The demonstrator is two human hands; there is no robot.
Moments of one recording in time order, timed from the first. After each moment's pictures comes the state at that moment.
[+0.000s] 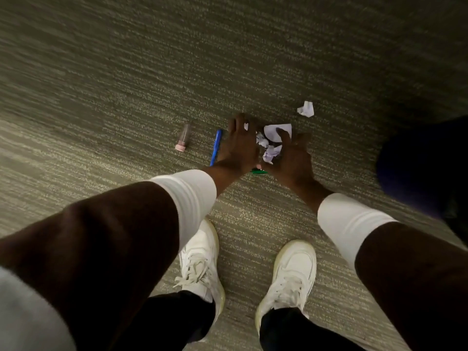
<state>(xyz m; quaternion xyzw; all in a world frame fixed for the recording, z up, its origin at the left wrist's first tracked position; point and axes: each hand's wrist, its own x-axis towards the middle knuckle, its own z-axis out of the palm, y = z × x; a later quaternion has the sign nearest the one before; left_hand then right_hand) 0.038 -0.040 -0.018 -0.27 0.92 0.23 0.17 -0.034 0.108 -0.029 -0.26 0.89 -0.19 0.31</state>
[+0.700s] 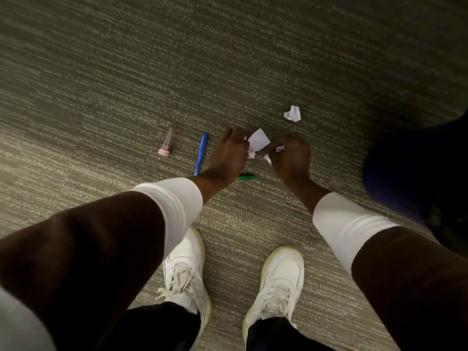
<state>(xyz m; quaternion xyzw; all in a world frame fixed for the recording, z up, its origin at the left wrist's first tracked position) 0.041 -0.035 -0.034 -0.17 0.96 0.21 0.12 -0.063 0.110 -0.042 -0.20 0.93 -0.22 0.22</state>
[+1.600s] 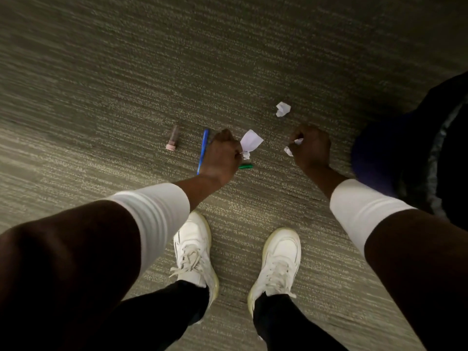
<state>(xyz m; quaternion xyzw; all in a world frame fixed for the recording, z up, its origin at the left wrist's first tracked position) 0.062 -0.028 0.051 -0.24 0.93 0.24 0.16 -0.090 0.152 0.005 -0.19 0.94 -0.19 0.20</state>
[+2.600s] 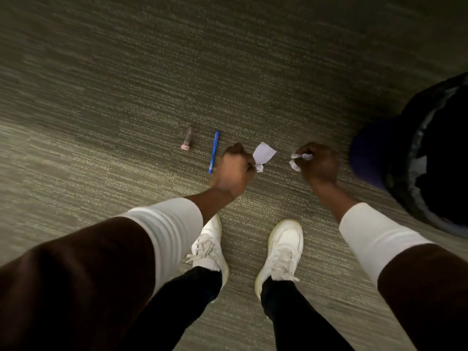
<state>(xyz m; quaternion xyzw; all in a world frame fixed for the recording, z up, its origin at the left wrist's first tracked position) 0.084 -0.011 0.121 -0.25 0.90 0.31 0.16 -0.052 0.171 0.072 -0.07 0.92 -0.27 0.27</state>
